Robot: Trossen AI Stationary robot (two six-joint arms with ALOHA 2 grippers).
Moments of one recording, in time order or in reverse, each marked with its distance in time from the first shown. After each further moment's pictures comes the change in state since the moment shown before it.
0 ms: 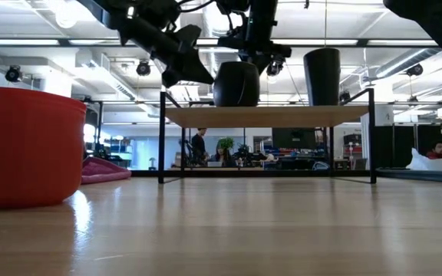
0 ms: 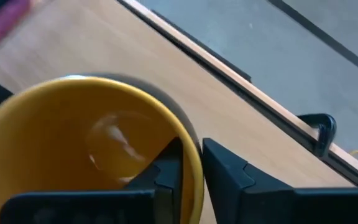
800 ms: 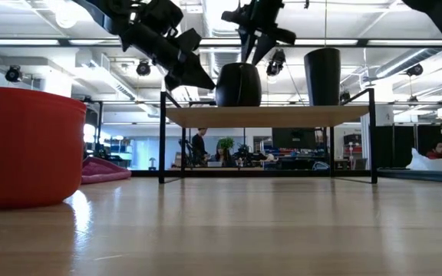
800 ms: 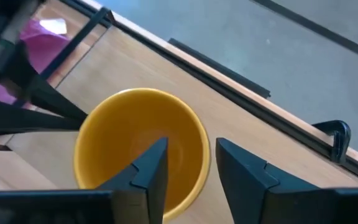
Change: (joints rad) left arm 0.009 0.022 -0.020 0.041 0.011 0.083; right arm 0.000 -0.096 0.000 0.047 -0.024 0.053
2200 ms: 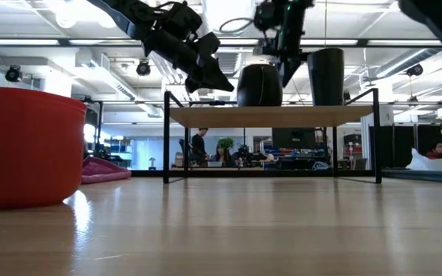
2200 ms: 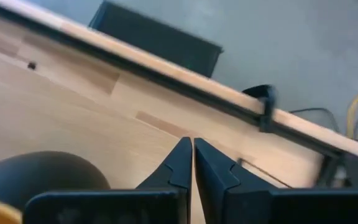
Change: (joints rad) left arm 0.010 0.171 0.180 -0.022 0.065 0.077; right arm -0.325 0.014 -0.017 -0.132 -0.126 -0.114
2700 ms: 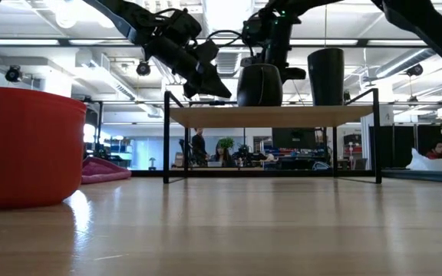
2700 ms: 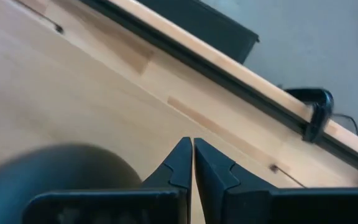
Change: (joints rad) left arm 0.027 0.017 -0.001 -0.001 0.008 -0.007; right arm 0.023 0.095 -0.001 0.048 -0.114 -0.085
